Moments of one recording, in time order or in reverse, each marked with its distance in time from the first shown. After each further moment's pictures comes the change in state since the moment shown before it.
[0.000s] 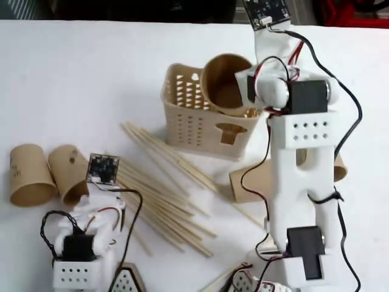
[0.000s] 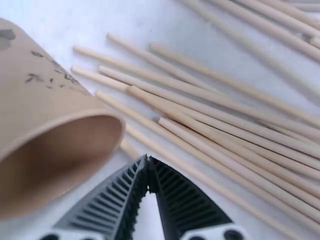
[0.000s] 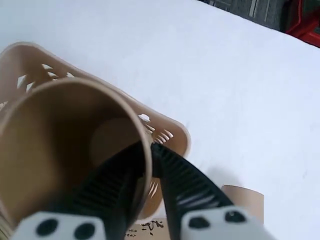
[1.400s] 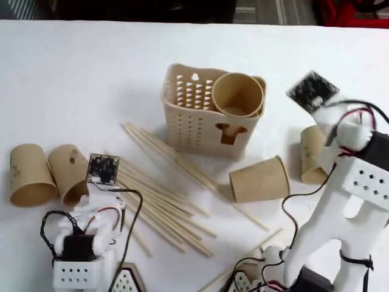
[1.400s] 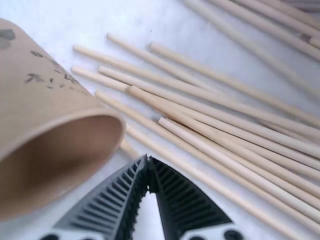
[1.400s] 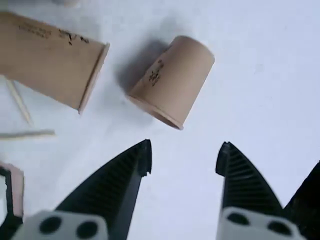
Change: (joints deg) left arm 0.0 0.0 0.0 0.0 0.0; right arm 33.7 -21.3 27.4 10.1 54.2
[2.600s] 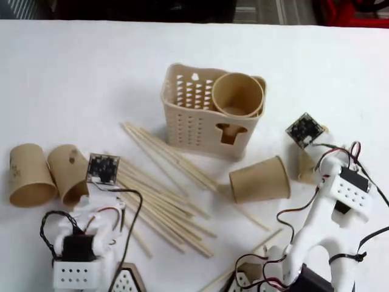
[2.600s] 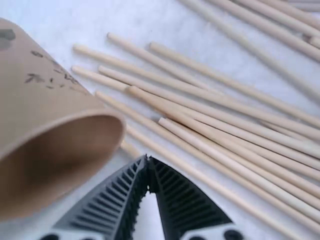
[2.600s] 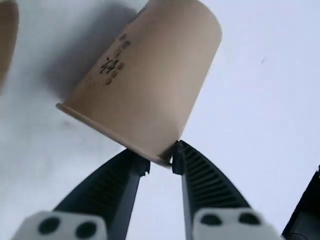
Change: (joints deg) left arm 0.0 0.0 0.0 0.0 0.0; right arm 5.0 -0.1 46.9 -57.2 3.0
